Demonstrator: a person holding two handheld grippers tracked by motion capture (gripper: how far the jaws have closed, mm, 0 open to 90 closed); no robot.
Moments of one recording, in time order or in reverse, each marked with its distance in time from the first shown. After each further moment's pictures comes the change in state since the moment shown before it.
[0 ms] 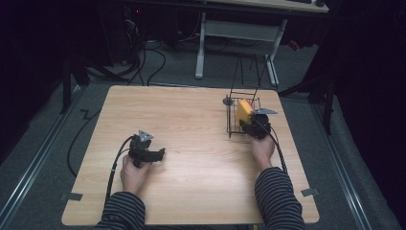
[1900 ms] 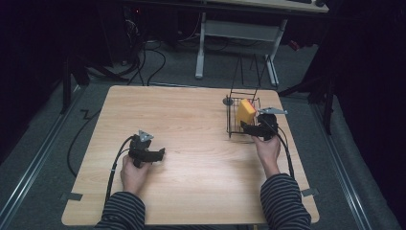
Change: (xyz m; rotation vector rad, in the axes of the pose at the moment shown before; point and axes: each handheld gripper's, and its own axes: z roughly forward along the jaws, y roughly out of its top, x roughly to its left) left arm 0.000 0.000 0.000 0.001 -0.001 0.000; right arm 0.001 0.009 -0.044 -0.025 0.013 0.031
